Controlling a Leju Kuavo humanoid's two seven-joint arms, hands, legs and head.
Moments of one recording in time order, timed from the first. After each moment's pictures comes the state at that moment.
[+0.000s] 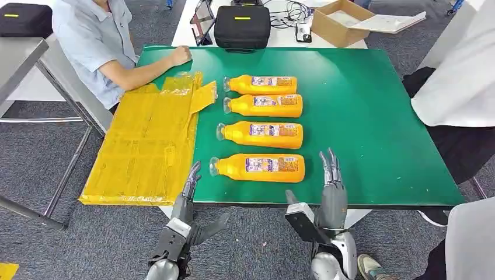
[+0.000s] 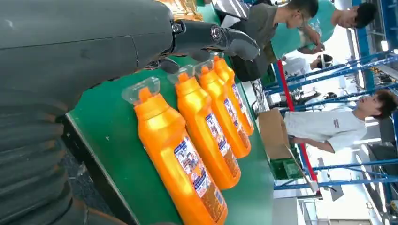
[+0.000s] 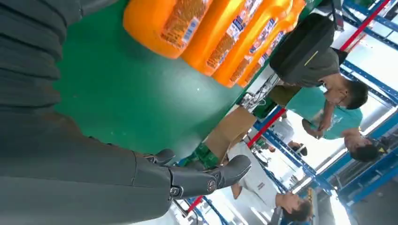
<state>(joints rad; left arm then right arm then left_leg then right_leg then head) 0.02 -0.16 -0.42 -1.30 -0.10 0.34 -0.59 -0.04 0.07 0.32 -1.33 0.55 -0.62 -0.54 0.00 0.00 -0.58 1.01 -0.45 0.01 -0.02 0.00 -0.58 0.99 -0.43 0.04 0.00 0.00</state>
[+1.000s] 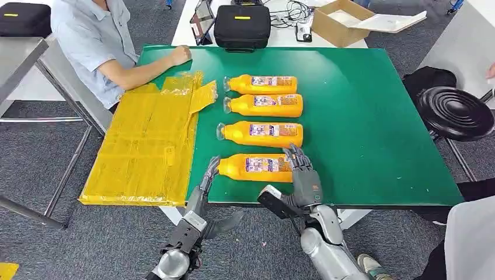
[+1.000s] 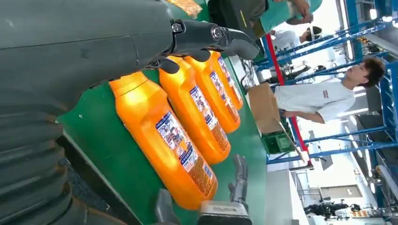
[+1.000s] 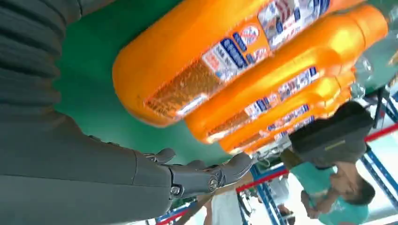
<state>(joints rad) -0.08 -0.18 -0.47 -1.19 -0.09 0.29 -0.61 -0.34 0.08 0.41 -0.85 0.76 -0.52 -0.44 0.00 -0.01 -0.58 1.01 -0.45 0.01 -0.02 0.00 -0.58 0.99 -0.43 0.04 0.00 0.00</state>
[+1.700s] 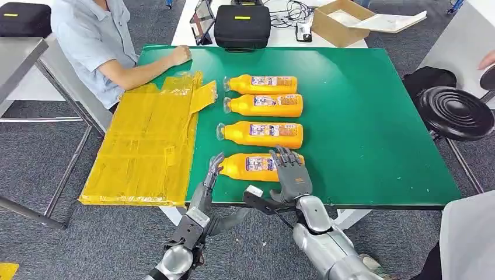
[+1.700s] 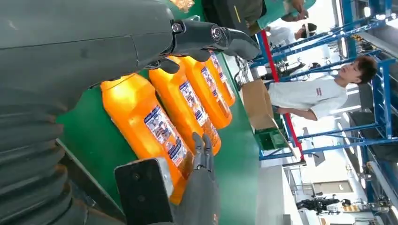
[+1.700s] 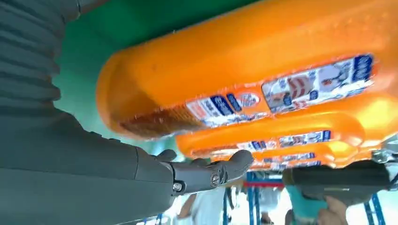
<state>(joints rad) -0.10 -0.20 -0.48 -1.19 -0.08 0.28 -0.60 -0.46 0.08 0.58 -0.68 1.05 -0.51 -0.15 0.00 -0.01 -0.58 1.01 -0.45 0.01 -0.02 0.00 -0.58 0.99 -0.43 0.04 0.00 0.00</state>
